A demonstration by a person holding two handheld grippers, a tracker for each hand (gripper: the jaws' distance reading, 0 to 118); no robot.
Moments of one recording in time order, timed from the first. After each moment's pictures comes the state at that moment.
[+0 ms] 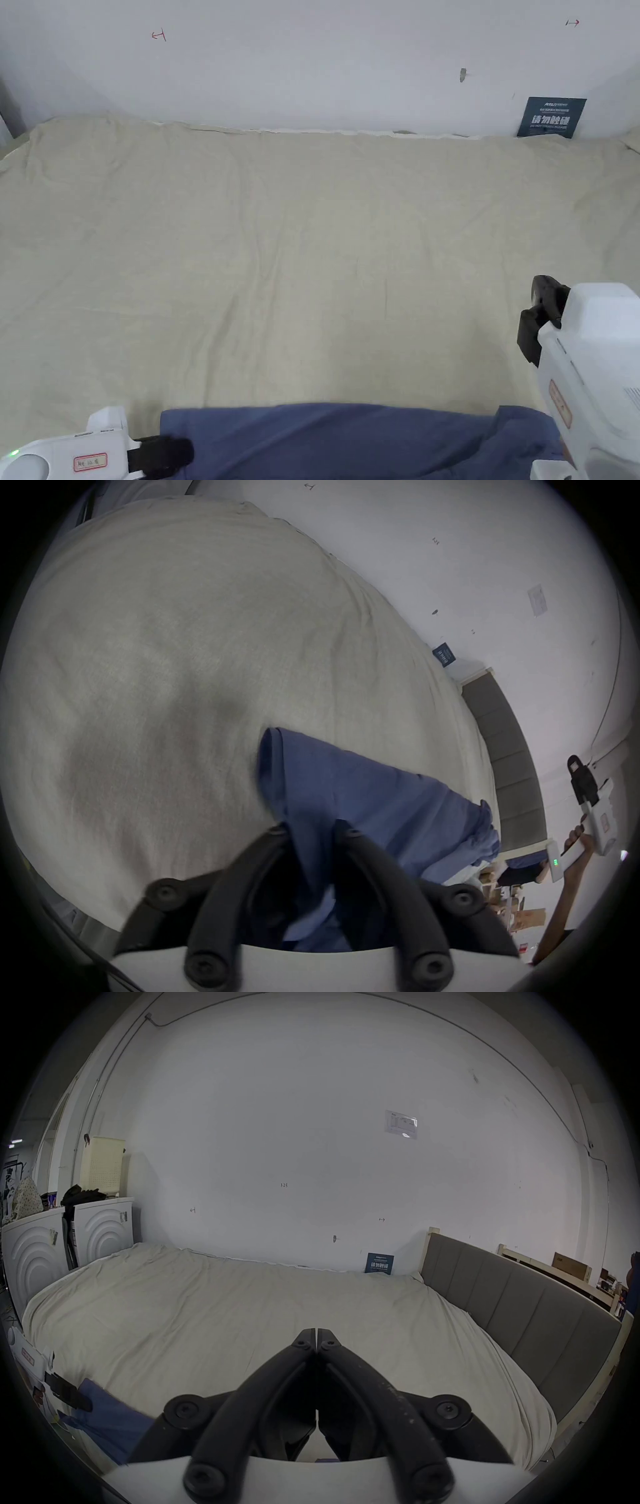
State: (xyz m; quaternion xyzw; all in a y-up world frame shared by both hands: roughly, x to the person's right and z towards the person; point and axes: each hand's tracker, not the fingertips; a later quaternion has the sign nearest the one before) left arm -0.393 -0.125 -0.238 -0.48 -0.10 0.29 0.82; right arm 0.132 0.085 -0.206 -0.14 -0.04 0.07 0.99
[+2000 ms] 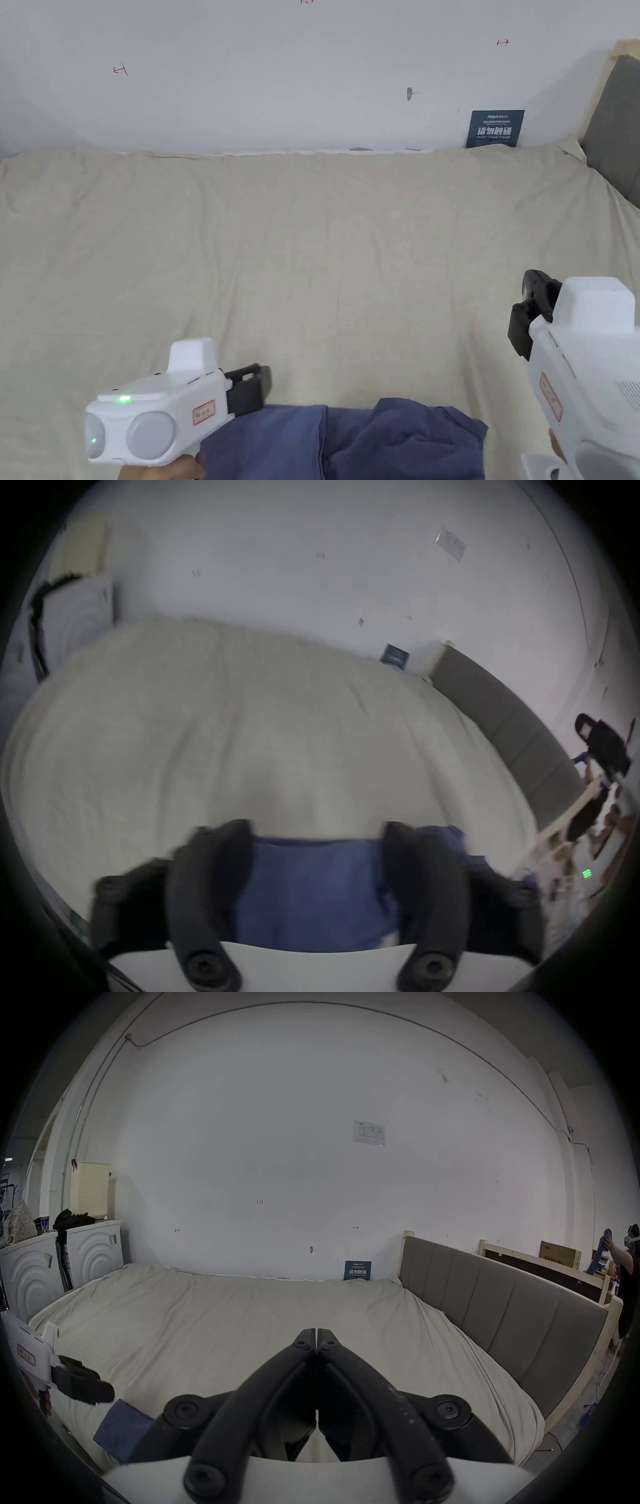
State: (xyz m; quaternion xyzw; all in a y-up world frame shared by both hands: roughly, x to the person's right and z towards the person) left arm -0.184 0.010 -0.226 -0.34 -0.08 0.08 0.93; right arm 0.198 0.105 -0.159 -0.11 -0.06 0.04 0.99
